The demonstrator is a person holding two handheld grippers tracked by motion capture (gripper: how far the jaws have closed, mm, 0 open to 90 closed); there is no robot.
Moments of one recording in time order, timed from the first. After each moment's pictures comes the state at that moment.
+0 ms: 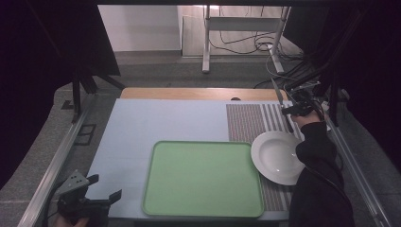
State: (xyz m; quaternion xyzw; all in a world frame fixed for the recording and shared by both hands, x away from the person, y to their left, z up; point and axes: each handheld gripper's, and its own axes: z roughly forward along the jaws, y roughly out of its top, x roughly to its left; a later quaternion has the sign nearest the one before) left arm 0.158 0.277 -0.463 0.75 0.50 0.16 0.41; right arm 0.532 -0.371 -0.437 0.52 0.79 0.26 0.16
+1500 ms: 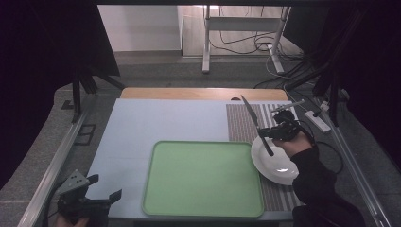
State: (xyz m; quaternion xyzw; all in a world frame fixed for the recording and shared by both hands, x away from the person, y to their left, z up) left arm 0.158 0.277 -0.463 0.75 0.50 0.16 0.40; right arm 0.407 -0.277 -0.412 0.41 0.85 0.32 0.08
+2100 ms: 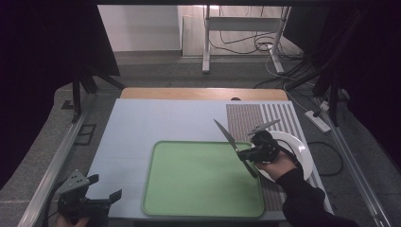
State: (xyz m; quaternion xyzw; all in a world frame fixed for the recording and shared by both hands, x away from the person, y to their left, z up) left arm 0.159 0.277 -0.463 0.75 0.50 0.16 0.40; right arm 0.347 -0.217 -0.430 0.34 0.89 0.30 0.02
